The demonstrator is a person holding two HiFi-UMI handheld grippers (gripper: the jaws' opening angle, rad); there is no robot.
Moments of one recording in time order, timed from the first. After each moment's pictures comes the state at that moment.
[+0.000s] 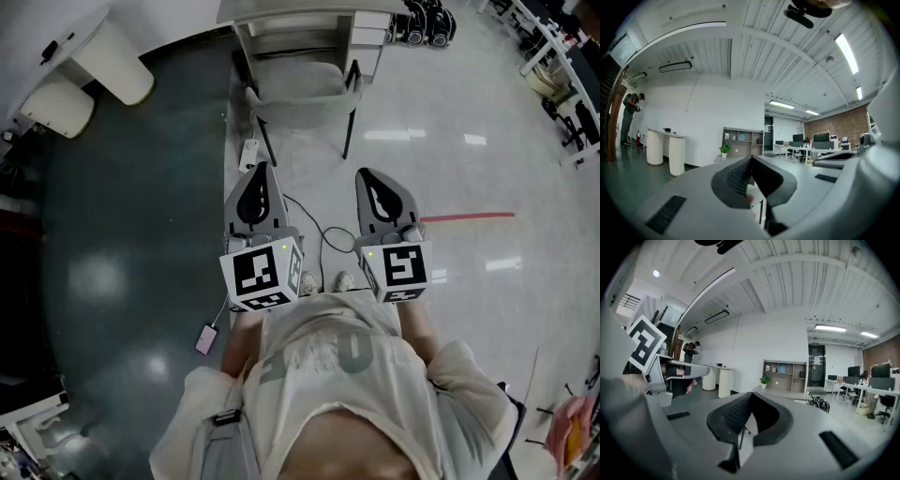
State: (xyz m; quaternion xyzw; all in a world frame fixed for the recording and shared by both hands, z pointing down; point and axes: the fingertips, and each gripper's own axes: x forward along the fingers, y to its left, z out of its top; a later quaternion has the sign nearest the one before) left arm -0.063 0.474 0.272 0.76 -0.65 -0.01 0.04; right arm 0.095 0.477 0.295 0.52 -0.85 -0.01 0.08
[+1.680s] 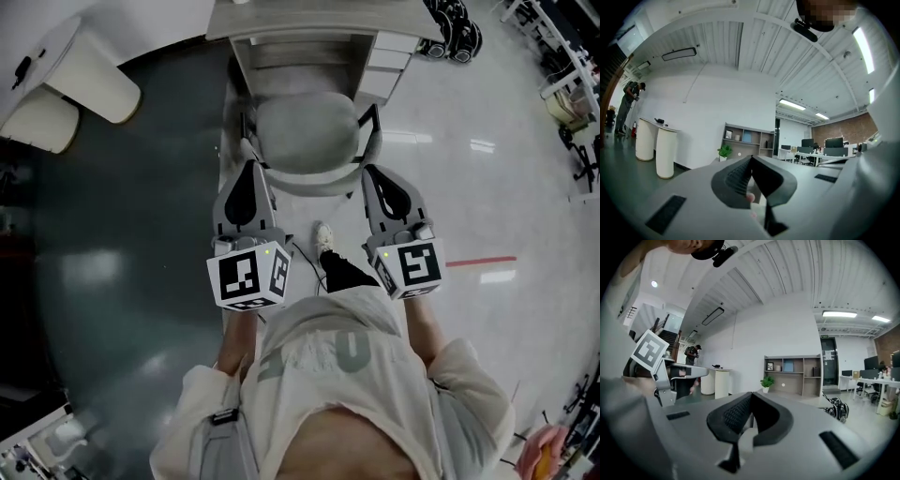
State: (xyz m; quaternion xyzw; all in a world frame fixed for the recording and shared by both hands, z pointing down) left arm -0.103 0.148 0.301 0.74 -0.67 -0.05 0.05; right arm 0.079 0.139 0.321 0.48 -0.88 0.00 0.05
